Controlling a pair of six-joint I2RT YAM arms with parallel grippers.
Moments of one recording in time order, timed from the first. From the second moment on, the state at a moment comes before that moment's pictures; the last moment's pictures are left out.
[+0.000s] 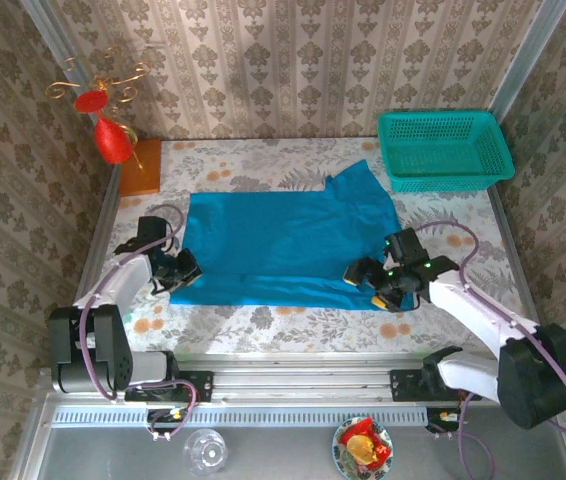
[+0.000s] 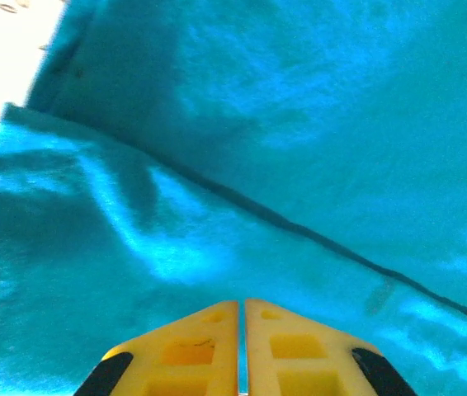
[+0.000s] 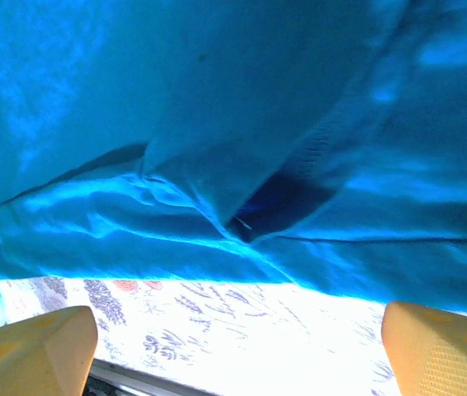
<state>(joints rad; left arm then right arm) -0.03 1.32 0.73 -0.66 0.36 -0.57 0.33 1.18 0.63 -0.56 -0.38 0.93</state>
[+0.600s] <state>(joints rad) -0.05 1.34 0.75 -0.67 0.36 -0.57 0.35 1.39 0.62 -0.26 -0.39 1.13</state>
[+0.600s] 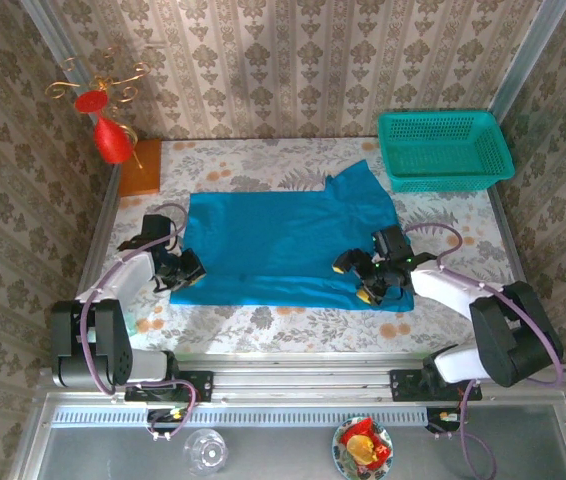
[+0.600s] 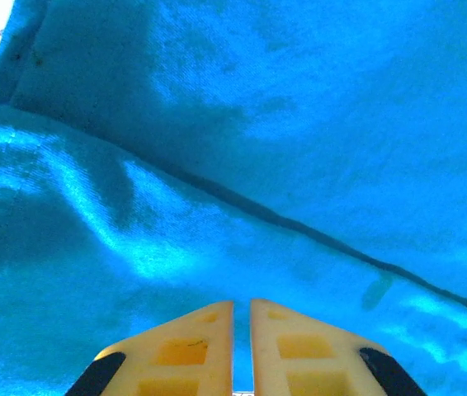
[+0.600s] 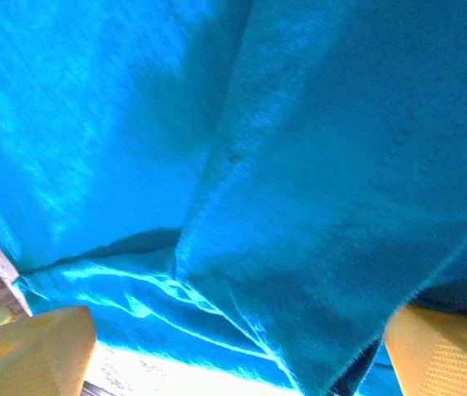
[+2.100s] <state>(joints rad) -0.27 1.37 0.86 -0.63 0.43 -0.53 0.35 1.75 1.13 -0.31 -0.55 0.84</state>
